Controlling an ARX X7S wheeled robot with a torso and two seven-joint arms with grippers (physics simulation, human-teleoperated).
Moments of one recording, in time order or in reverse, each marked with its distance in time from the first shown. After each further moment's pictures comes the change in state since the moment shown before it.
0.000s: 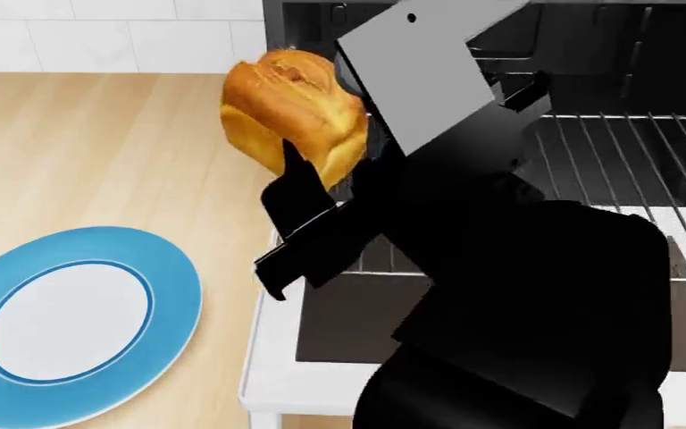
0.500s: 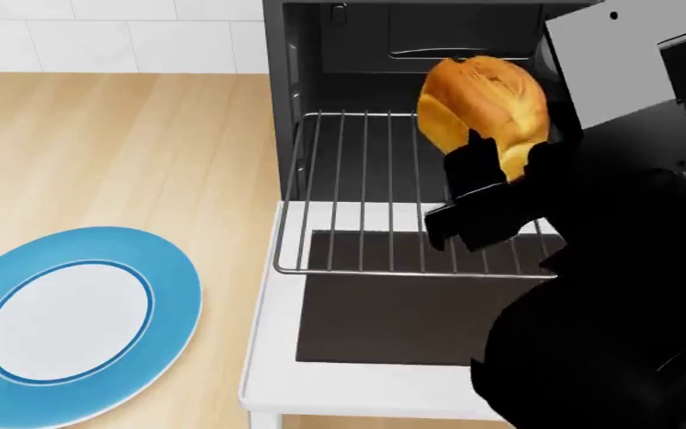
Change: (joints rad) left arm -0.079 0.082 0.080 -0.042 0.018 -0.056 -0.021; right arm -0.030 0.085 0.224 0.209 -0.105 -0.147 0.031
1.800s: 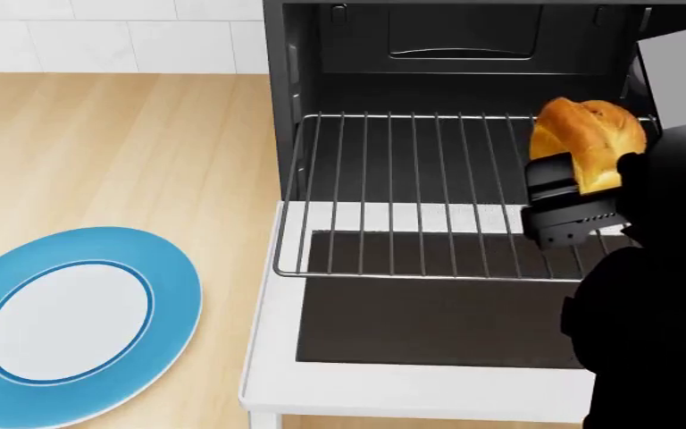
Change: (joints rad) left arm -0.047 0.070 0.012 -0.026 -0.013 -0.057 -0.017; right arm 0.017 0.040 0.205 0.340 0.055 -0.236 0.174
